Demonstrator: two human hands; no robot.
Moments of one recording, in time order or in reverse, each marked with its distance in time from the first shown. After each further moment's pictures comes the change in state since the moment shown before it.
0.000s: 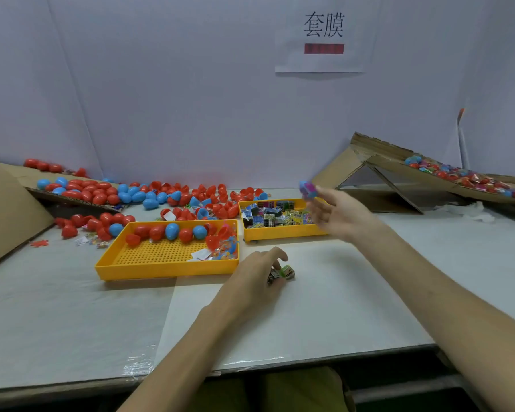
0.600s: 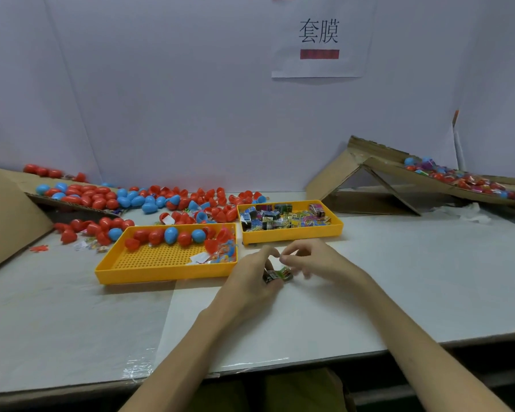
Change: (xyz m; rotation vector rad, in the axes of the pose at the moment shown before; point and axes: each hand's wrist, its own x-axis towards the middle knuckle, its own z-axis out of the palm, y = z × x) left_hand 0.003 0.006 -0.005 -0.062 0.018 -0.086; right_hand -0.022 0.071 -0.015 -1.031 -0.194 -0.189
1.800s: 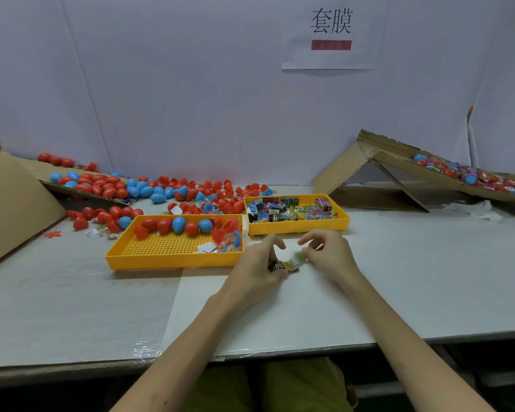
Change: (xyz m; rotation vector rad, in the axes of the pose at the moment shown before) left_hand 0.001 0.001 0.002 -0.081 0.031 -0.057; right_hand -0.003 0.012 0.012 -0.095 0.419 -0.029
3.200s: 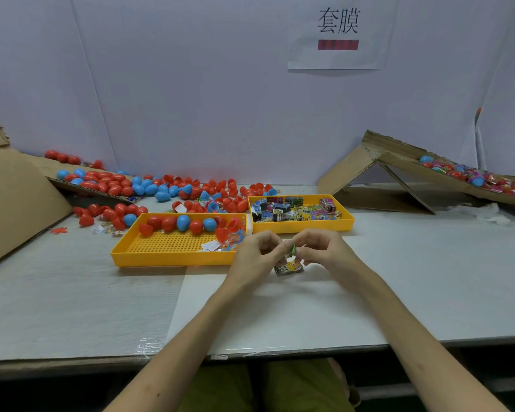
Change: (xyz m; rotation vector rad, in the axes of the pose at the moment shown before) left_hand 0.002 0.013 -0.011 -0.419 0.088 -0.101; right_hand -0.006 -0.009 -0.009 0.527 -0.442 -0.182
